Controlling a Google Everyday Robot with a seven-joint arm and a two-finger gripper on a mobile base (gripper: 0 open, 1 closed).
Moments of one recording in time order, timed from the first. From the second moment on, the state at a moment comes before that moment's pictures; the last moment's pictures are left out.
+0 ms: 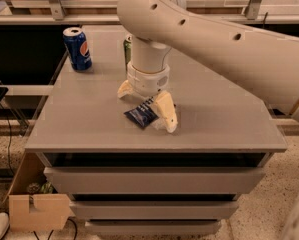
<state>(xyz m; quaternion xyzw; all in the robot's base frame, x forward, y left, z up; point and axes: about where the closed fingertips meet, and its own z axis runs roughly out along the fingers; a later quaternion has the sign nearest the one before) 0.533 0.002 0.807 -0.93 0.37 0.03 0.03</state>
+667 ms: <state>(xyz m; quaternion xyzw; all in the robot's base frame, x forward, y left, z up) 0.533 0.002 0.823 -0.93 0.37 0.03 0.03</state>
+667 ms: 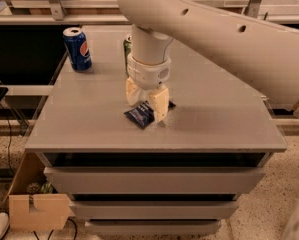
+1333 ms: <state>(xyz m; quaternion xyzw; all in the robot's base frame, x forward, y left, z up) 0.533 0.002 0.836 -0.93 0.37 0.03 0.03</state>
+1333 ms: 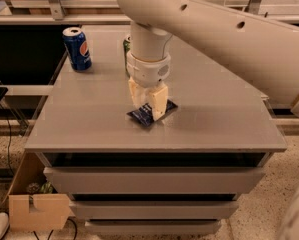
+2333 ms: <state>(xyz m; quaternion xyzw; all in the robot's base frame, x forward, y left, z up) 0.577 -0.050 0.880 -0.92 0.39 -0.06 0.03</state>
